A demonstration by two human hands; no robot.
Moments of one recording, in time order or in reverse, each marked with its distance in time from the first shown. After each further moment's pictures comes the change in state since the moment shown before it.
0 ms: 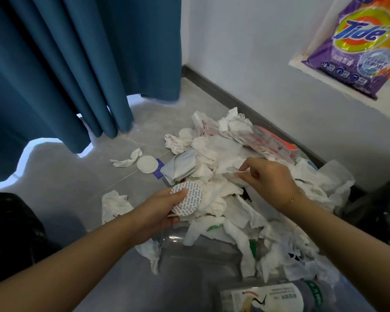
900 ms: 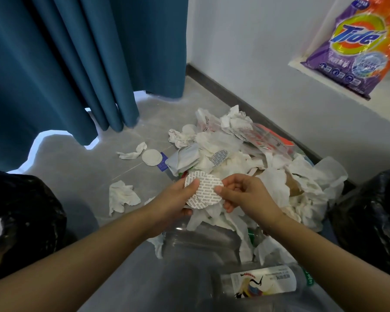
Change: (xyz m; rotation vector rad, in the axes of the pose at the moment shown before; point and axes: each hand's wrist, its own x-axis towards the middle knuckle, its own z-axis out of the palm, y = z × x) left_hand -0.025 -0.006 0.016 0.124 -0.087 0.151; right_hand -0.039 -0.084 -0.008 0.989 -0.263 0.563
